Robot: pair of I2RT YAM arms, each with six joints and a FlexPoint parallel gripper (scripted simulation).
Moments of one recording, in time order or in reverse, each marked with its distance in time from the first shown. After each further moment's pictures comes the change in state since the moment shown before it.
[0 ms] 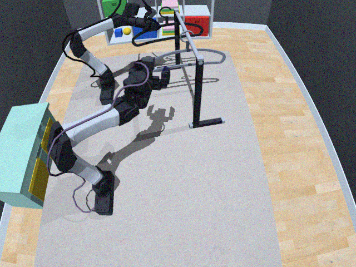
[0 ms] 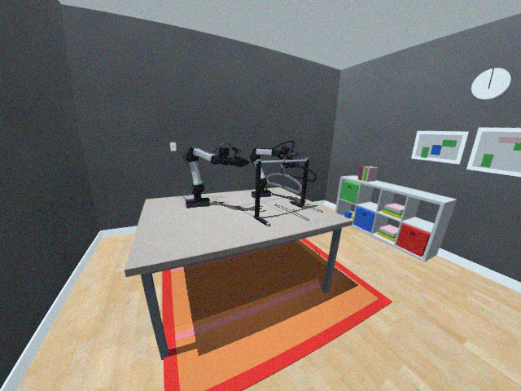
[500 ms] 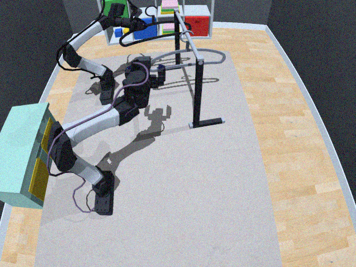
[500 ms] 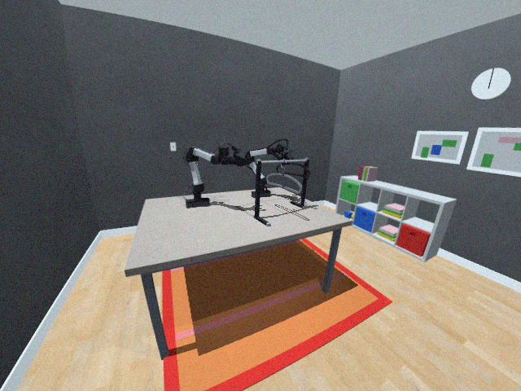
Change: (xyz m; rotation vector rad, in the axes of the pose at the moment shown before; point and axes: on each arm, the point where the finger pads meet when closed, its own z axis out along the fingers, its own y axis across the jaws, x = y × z) left arm 0.013 0.002 -0.072 -0.011 -0.022 0.006; right arm -0.005 0.021 -0.001 -0.127 -0.018 0.000
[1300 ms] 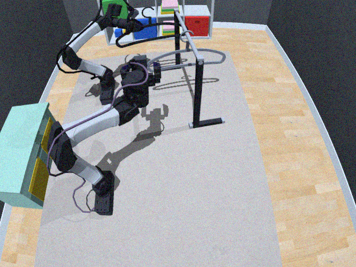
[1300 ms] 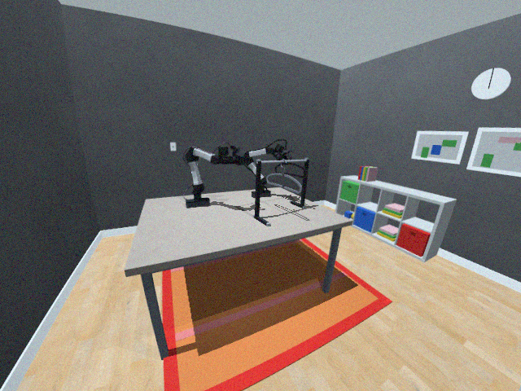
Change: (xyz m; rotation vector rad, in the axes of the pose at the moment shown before) left arm 0.011 -0.002 -0.017 0.025 0.019 -0.003; right arm -0.008 0.022 -0.001 -0.126 -0.026 0.005
